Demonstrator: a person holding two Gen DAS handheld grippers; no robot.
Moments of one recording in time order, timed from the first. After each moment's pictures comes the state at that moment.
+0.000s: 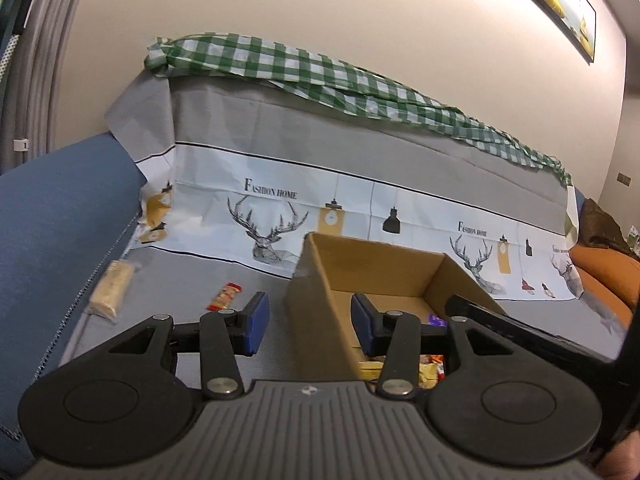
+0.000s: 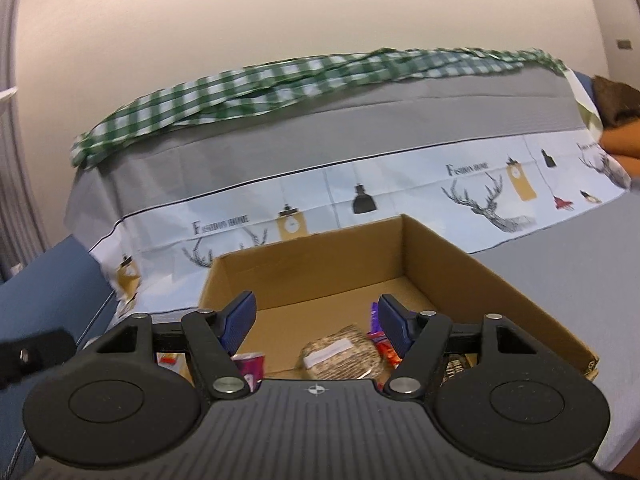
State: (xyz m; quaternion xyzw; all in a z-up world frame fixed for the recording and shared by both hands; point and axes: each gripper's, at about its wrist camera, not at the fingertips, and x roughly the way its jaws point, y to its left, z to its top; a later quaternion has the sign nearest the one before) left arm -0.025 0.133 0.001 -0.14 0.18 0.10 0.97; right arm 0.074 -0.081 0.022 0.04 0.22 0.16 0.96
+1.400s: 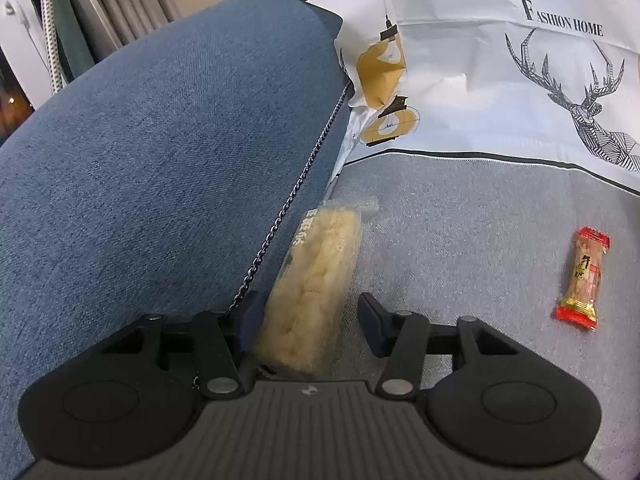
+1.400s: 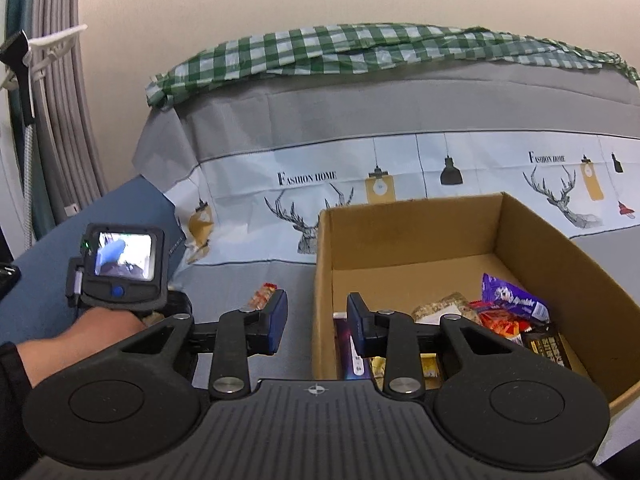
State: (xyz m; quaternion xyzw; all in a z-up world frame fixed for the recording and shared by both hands) left arm 0.188 0.323 -0.138 -0.02 0.43 0.40 0.81; right arm 0.052 -0.004 0.019 -0.01 0.27 0.24 0.93
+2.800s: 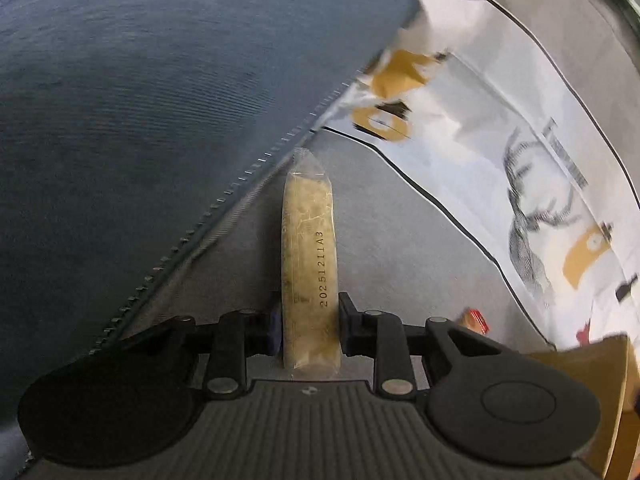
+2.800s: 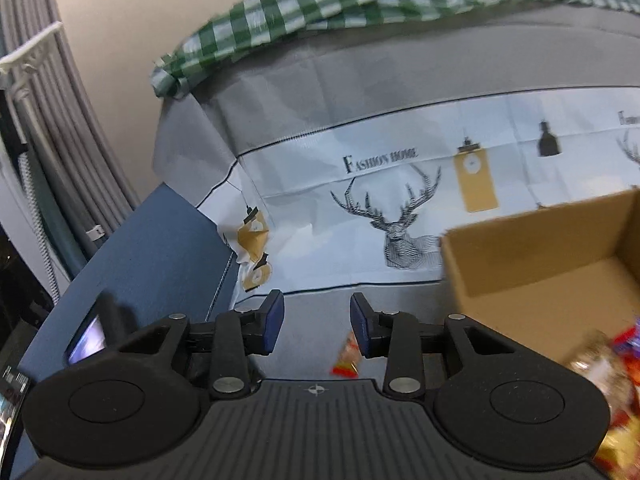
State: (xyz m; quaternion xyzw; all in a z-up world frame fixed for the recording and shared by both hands) left arm 0.155 0.376 -0.123 -0.38 0.39 0.31 0.77; right arm 0.183 0.134 0.017 0.06 0.37 0.29 0.88
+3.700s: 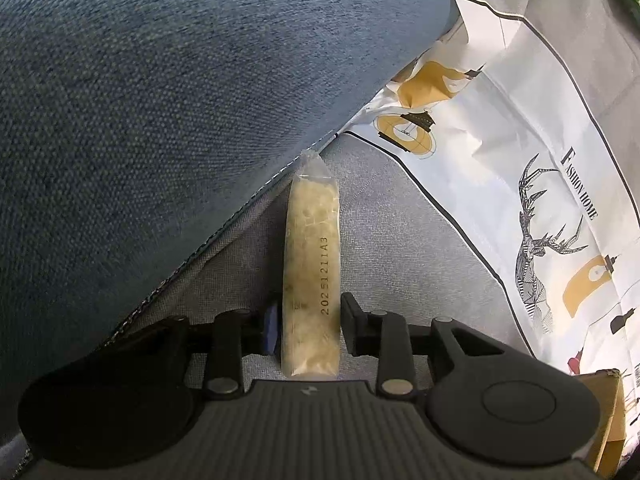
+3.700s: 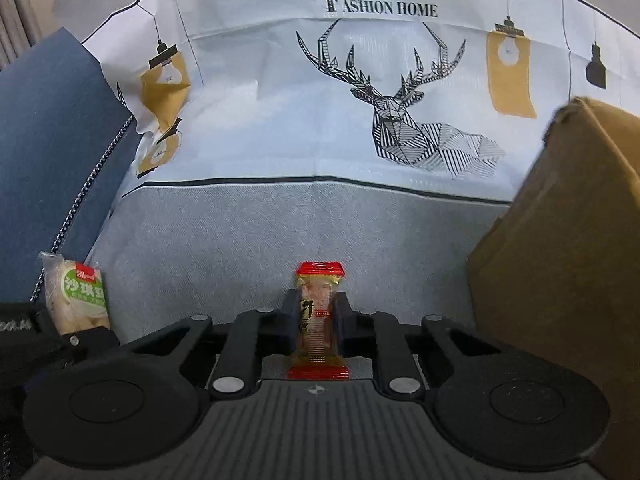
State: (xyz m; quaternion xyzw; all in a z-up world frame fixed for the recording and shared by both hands) left arm 0.153 0.391 -0.126 -0.42 0.39 0.32 0.75; right arm 0.250 0.214 -0.096 -0.07 0.48 0.23 0.84
